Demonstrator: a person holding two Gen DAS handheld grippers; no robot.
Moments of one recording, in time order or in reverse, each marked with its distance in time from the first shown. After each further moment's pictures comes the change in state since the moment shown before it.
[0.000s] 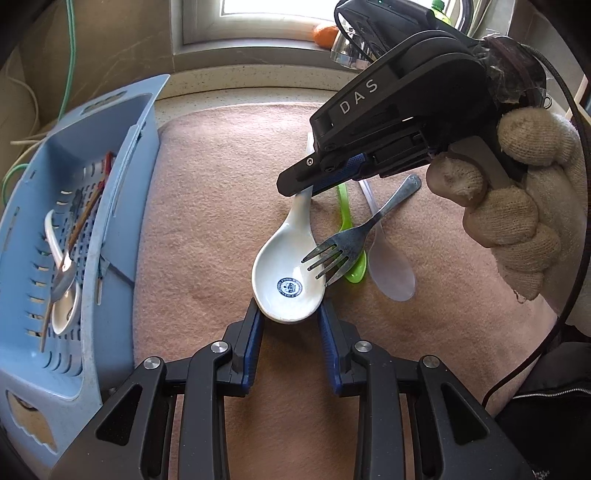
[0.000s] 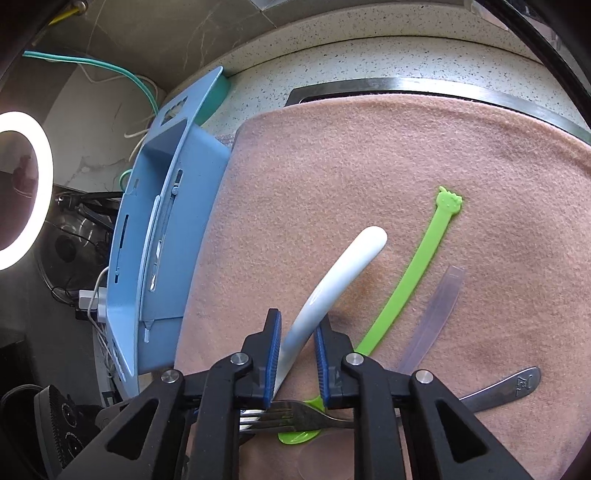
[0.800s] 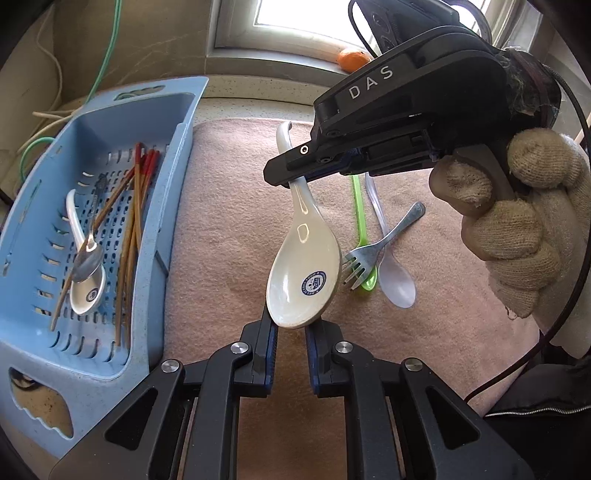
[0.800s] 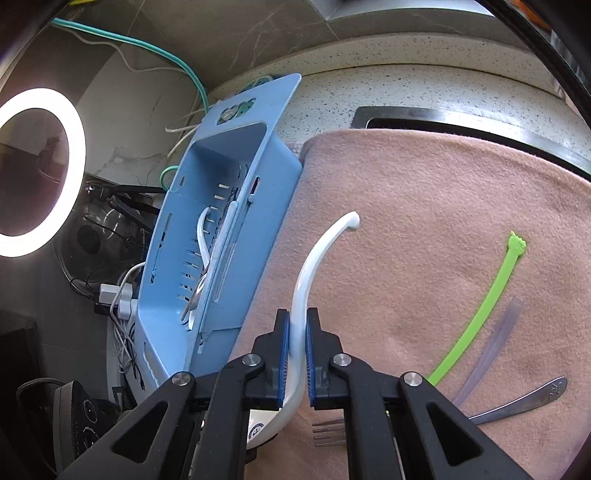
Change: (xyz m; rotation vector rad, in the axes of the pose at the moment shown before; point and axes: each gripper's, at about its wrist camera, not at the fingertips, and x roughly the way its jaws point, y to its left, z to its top) left arm -0.029 0.037 -0.009 -0.115 -0.056 -0.038; right arm -0.004 0.054 0.012 -0.086 -0.033 0.051
